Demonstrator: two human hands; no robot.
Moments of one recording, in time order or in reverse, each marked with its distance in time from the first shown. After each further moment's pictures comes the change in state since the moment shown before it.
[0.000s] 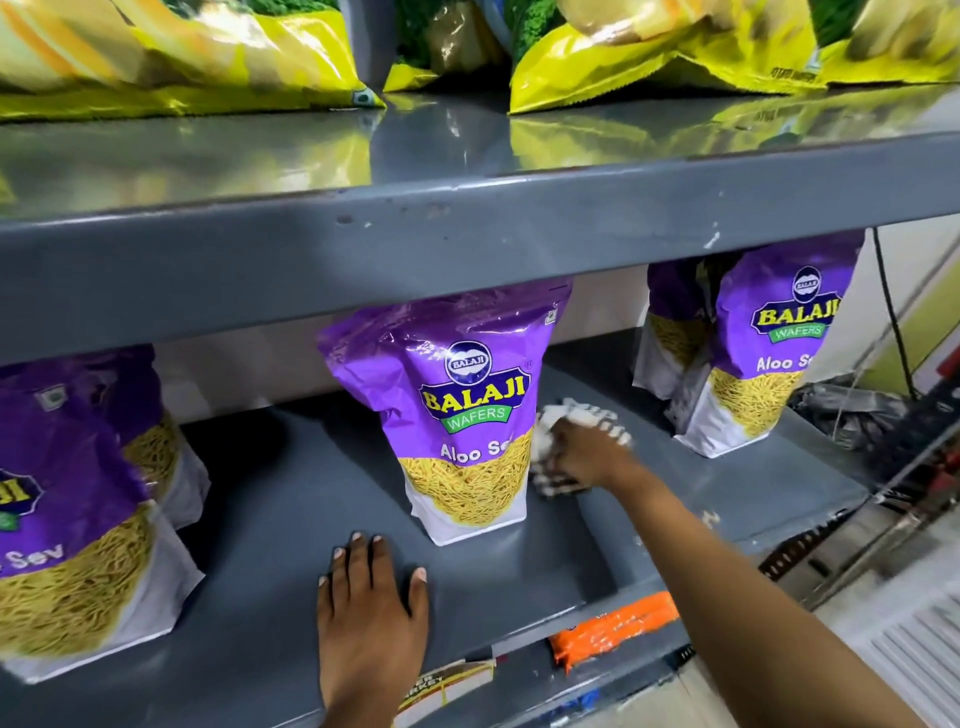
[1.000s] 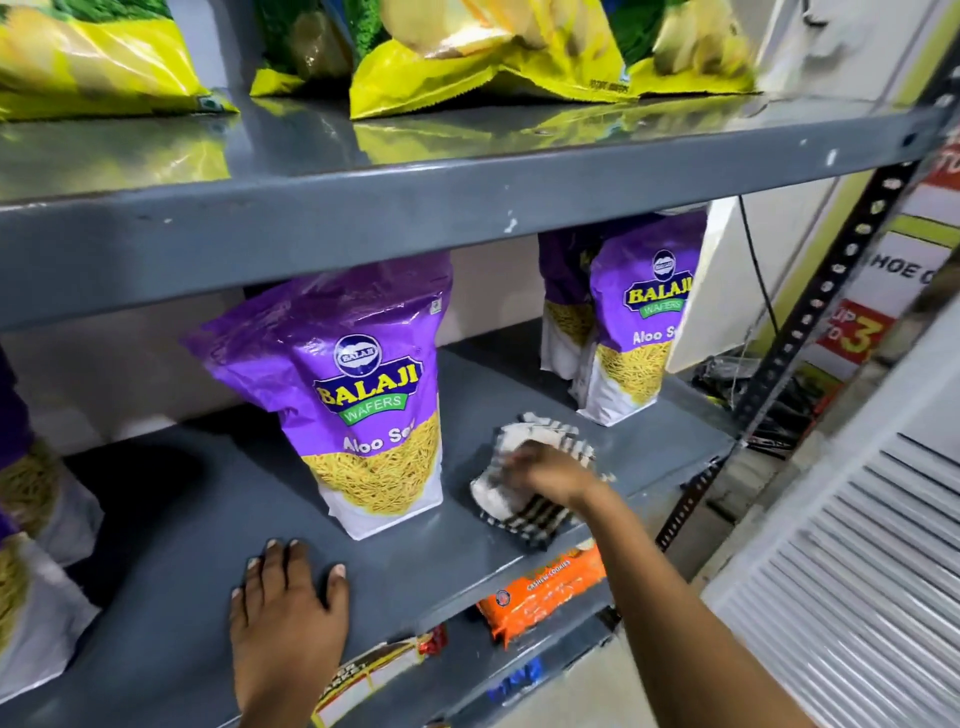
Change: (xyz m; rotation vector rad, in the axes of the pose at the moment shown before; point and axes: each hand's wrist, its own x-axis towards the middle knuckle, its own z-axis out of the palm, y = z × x) left_hand -0.003 0.001 0.005 -0.057 0.094 0.032; right_hand -0.068 0.038 -0.007 0.410 -0.137 0.167
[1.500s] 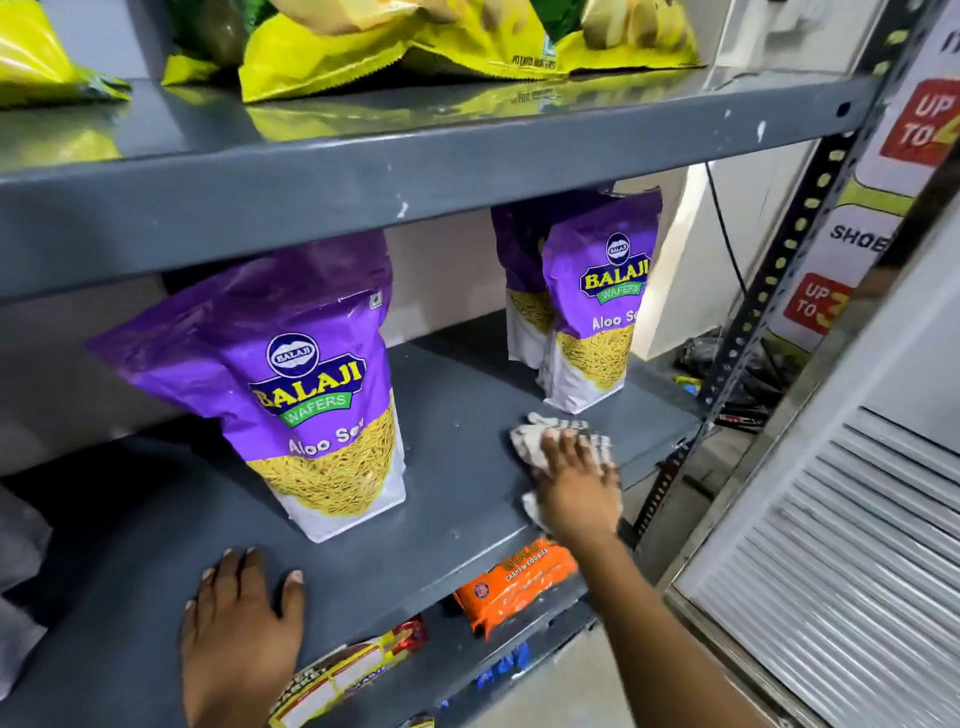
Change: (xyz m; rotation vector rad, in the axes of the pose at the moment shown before) left_hand 0.003 0.001 -0.001 -0.015 0.027 -0.007; right_hand -0.014 0.073 0.014 -0.369 0.431 0.099
